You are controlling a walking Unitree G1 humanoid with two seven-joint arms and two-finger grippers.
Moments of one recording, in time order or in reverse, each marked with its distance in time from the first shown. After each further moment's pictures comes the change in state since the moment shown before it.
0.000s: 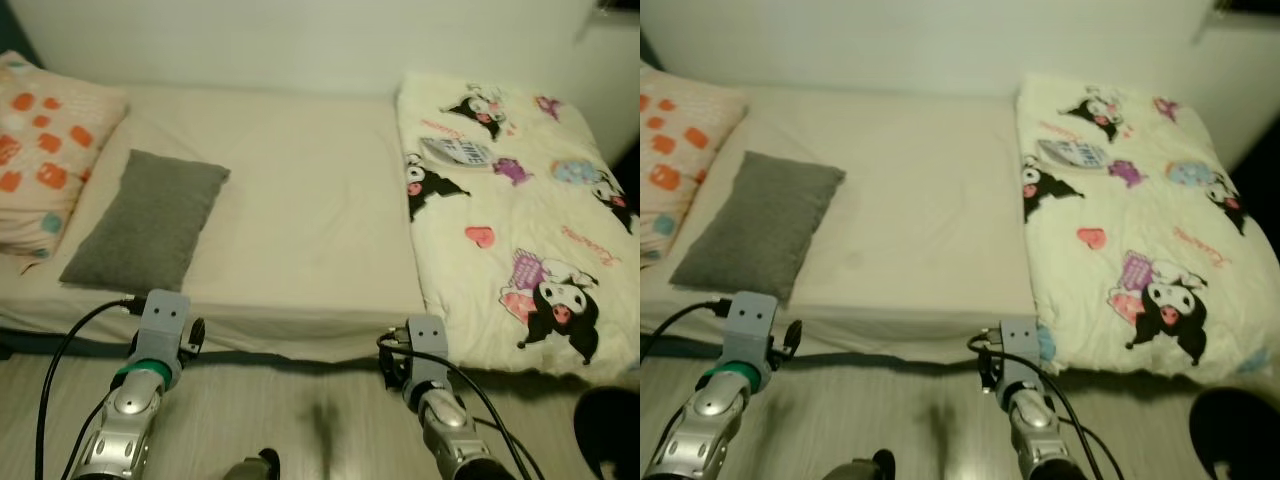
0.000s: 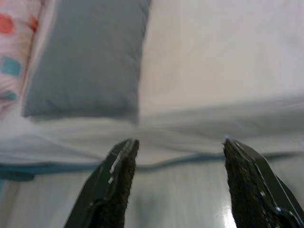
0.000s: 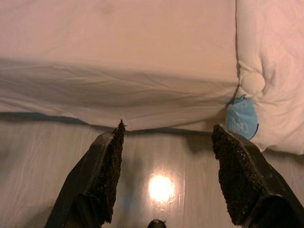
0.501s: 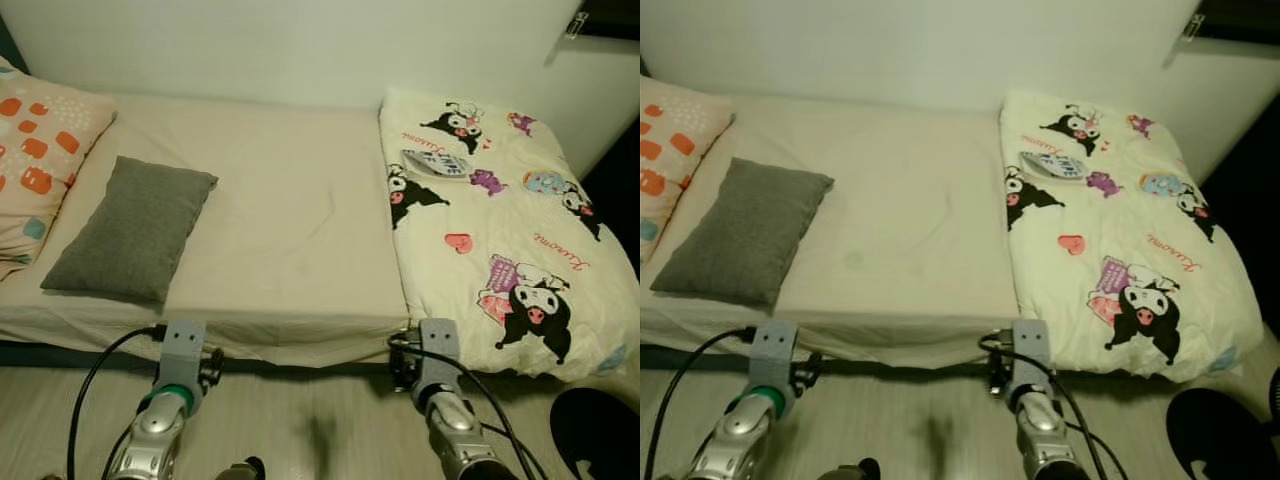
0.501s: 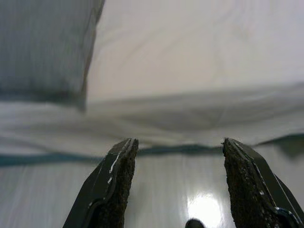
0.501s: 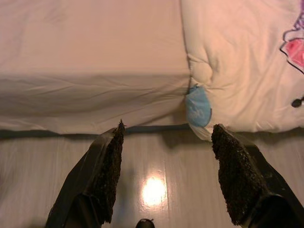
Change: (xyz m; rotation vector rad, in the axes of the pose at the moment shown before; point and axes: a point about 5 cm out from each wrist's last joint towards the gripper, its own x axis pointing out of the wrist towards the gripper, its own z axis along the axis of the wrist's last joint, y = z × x) left arm 0.004 -0.032 -0.016 -0.100 0.053 -0.045; right arm -0.002 -0.015 -0.005 0.066 0.006 -0.086
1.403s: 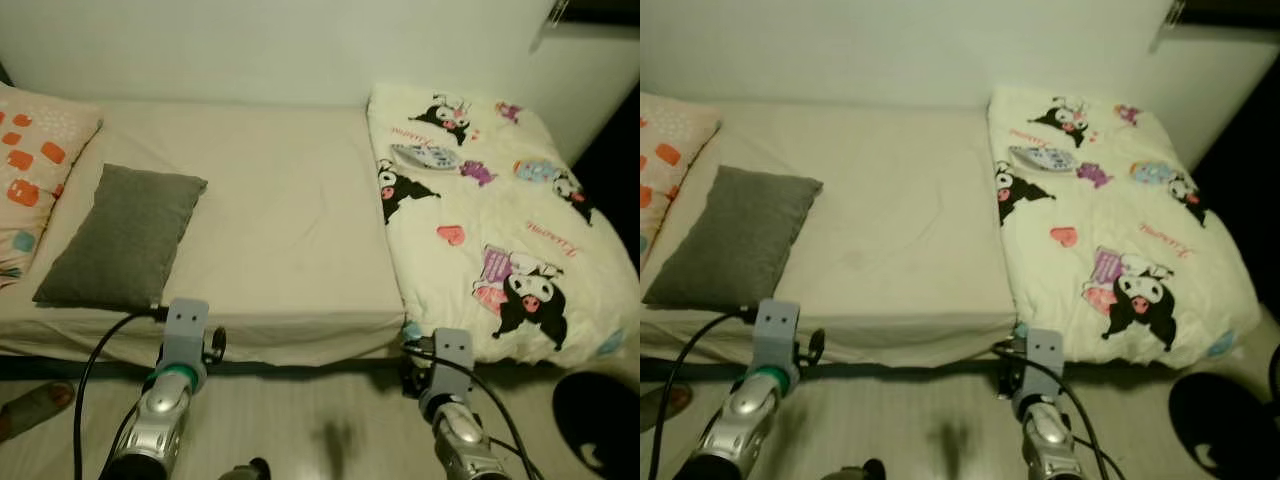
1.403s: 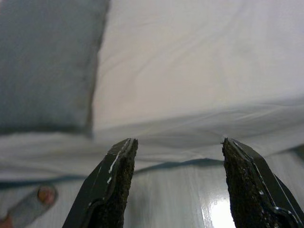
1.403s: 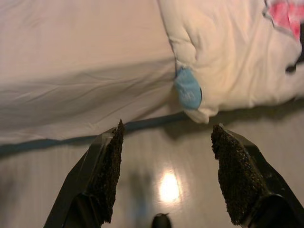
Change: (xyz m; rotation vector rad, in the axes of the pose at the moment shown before) left arm 0.015 -0.007 0.016 0.043 -0.020 -0.001; right arm -0.010 -0.015 -0.015 0.105 0.001 -0.071
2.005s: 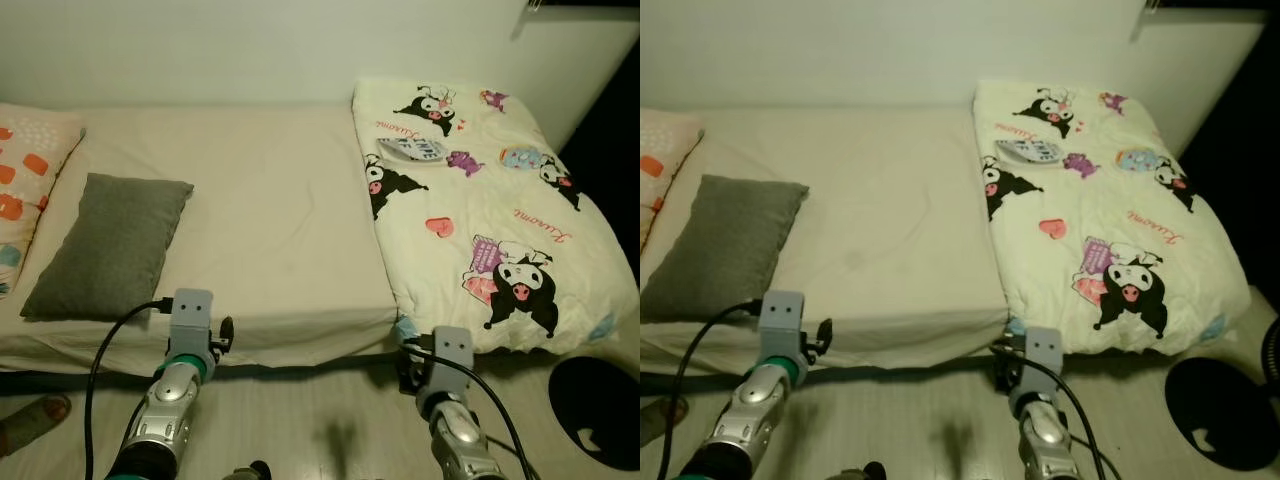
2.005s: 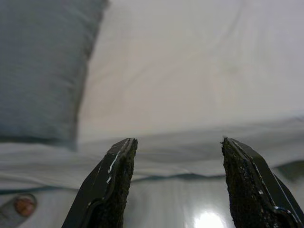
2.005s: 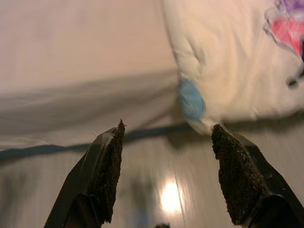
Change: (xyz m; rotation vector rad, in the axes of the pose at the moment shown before) left arm 0.002 0.018 0.007 -0.089 -0.037 0.069; right arm 0.005 0.027 0.018 -0.060 -0.072 0.130
